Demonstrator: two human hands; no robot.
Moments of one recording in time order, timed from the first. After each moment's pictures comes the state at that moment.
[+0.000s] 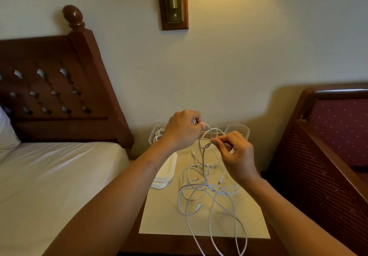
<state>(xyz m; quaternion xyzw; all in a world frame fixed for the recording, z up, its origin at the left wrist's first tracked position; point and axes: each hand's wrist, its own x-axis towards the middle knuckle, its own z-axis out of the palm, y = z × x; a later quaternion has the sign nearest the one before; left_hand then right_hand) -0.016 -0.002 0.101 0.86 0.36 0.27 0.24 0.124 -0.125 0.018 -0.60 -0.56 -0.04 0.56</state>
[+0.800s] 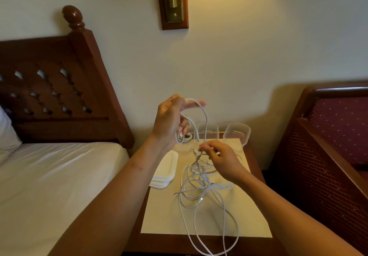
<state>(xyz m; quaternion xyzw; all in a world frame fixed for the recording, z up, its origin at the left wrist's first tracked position) -0.037 -0.018 0.133 0.58 0.25 0.43 0.64 0.113 -0.099 -0.005 -0.64 -0.54 0.23 0.49</state>
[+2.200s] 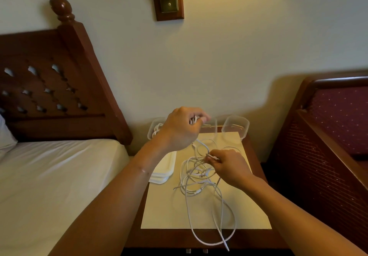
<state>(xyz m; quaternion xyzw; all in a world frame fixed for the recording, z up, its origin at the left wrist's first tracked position) -0.034 -0.015 0.107 0.88 0.27 0.26 0.29 0.124 -0.122 -0.024 -0.76 -0.57 0.15 0.27</state>
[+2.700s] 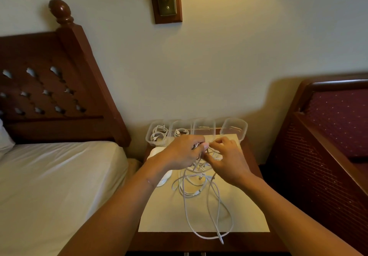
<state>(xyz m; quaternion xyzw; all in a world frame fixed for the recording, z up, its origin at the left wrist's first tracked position) -0.031 -0.021 0.059 0.92 0.28 0.07 0.26 0.123 -0.121 -0.011 -0.75 -0.56 0.10 0.33</state>
